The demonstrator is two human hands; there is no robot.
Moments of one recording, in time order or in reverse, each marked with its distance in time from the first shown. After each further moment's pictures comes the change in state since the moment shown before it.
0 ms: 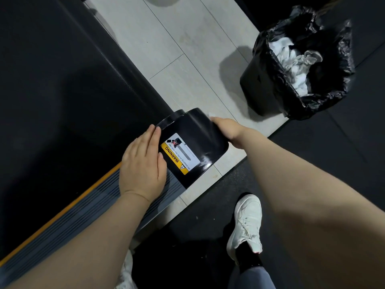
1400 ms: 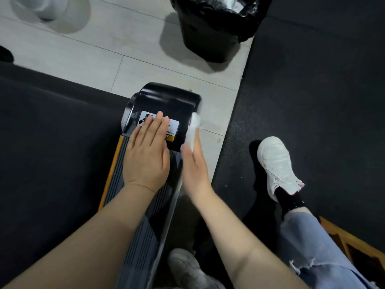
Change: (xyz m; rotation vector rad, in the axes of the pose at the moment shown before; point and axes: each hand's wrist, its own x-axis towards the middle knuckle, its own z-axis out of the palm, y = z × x) left_hand -0.003 -0.006 0.007 0.159 -0.035 0.630; right_hand -0.124 0.059 0.221 0.936 0.585 -0.452
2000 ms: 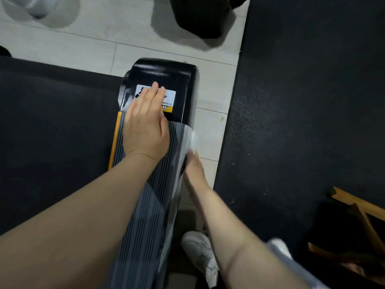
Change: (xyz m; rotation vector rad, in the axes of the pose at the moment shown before) left_hand 0.003 0.002 -0.004 -0.040 0.036 0.008; right_hand -0.033 0.084 0.013 0.146 0.128 0.427
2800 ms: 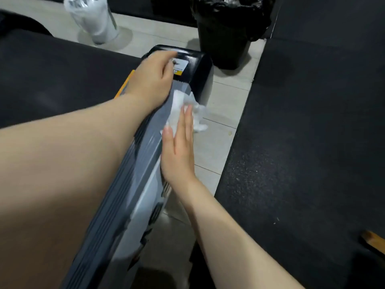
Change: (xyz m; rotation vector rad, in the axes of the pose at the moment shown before) left_hand -0.006 -0.006 0.009 -0.209 0.272 0.053; right_hand -0.029 0.033 0.002 -0.258 -0.158 -0.953
